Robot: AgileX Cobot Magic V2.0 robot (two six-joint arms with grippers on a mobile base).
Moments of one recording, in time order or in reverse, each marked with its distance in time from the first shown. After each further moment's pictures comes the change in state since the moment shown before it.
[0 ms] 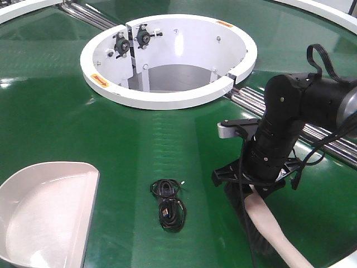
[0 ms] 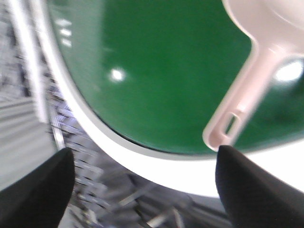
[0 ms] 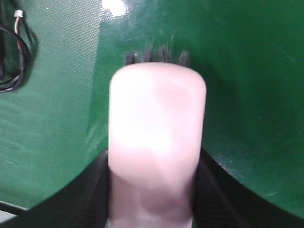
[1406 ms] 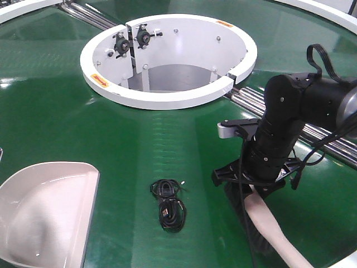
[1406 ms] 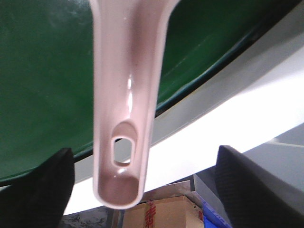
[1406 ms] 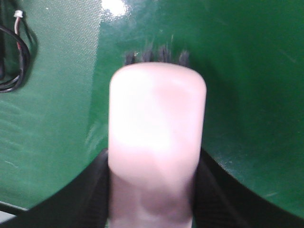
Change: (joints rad) left arm 0.085 0.757 -0.235 0.060 0.295 0.168; right arm 0.000 0.000 0.000 0.000 0.000 0.000
